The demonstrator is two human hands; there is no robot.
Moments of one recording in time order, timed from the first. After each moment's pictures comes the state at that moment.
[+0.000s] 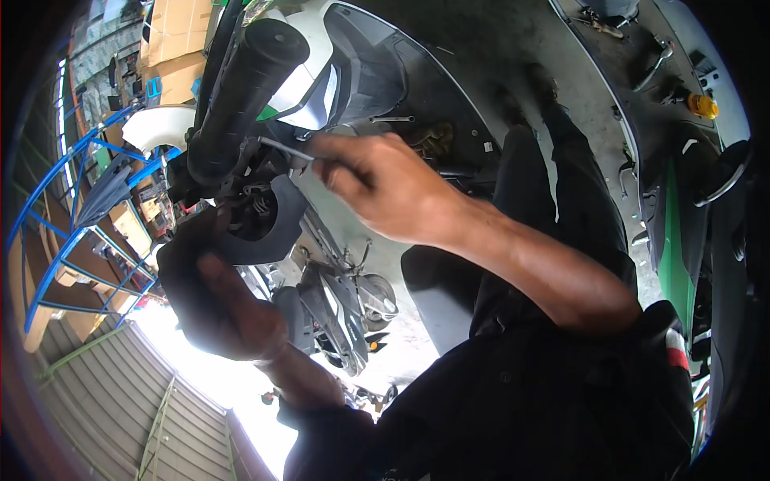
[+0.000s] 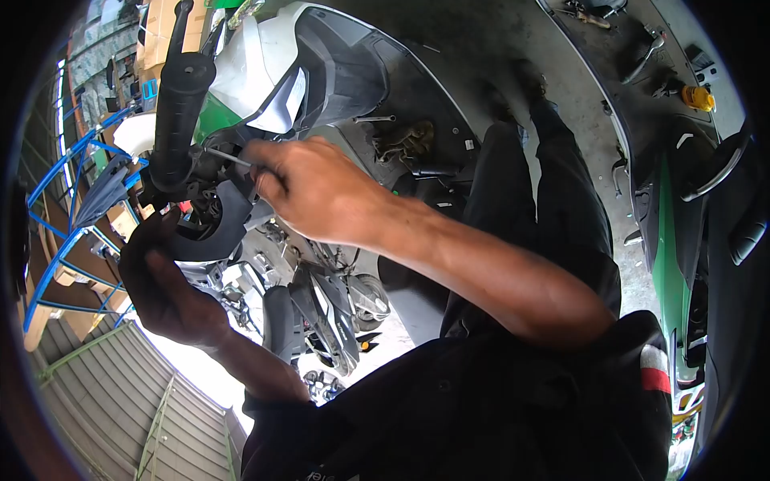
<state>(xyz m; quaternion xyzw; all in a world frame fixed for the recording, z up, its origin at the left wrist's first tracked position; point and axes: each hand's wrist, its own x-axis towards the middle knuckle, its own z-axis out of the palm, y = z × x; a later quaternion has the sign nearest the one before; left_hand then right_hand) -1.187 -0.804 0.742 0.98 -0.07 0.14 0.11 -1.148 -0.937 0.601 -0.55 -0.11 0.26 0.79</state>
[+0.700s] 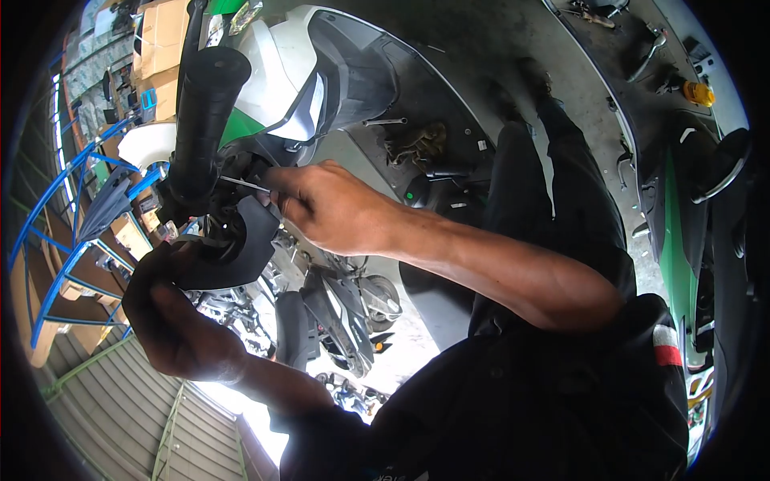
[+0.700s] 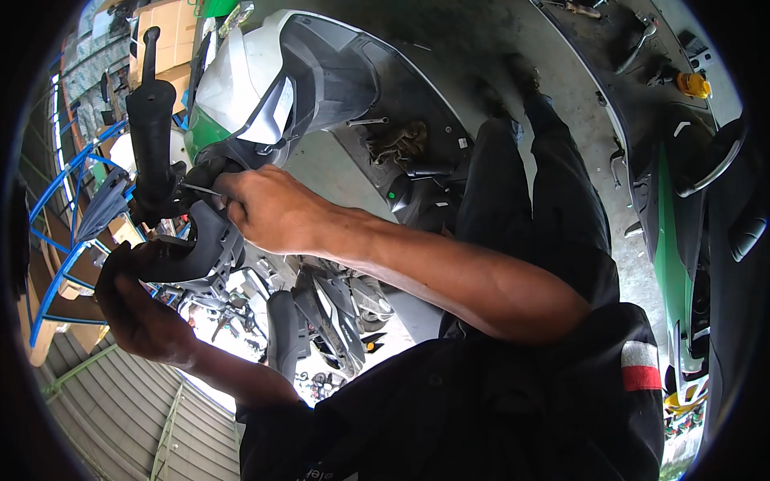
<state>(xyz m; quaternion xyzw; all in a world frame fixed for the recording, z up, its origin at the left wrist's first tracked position) -1.172 -0.794 0.765 0.98 -0.07 0.15 0.10 -1.147 -0.902 0.598 -0.49 -0.14 0.27 0.81</state>
